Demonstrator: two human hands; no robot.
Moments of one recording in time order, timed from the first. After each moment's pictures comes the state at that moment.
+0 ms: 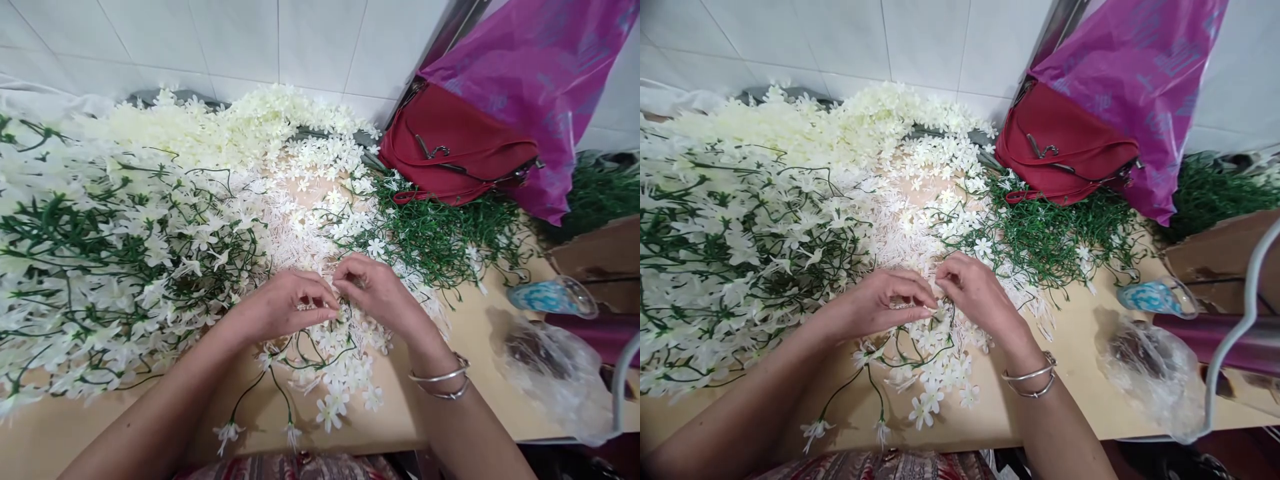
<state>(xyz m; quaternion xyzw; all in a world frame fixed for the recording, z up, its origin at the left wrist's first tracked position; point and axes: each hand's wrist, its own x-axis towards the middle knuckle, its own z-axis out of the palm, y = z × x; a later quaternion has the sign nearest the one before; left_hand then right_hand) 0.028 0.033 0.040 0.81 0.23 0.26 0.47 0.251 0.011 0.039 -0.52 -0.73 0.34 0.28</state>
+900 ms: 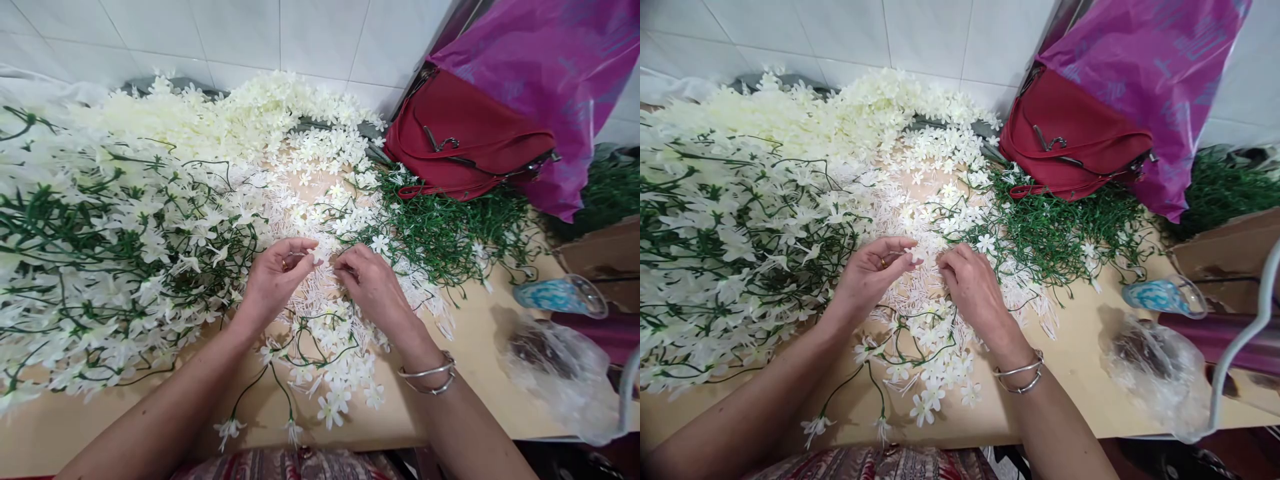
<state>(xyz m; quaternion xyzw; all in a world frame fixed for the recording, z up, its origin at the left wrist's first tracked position) 0.044 0.032 0.020 0.48 0.45 0.48 0.58 0.239 0.012 0.026 -0.57 -0.76 0.16 0.25</state>
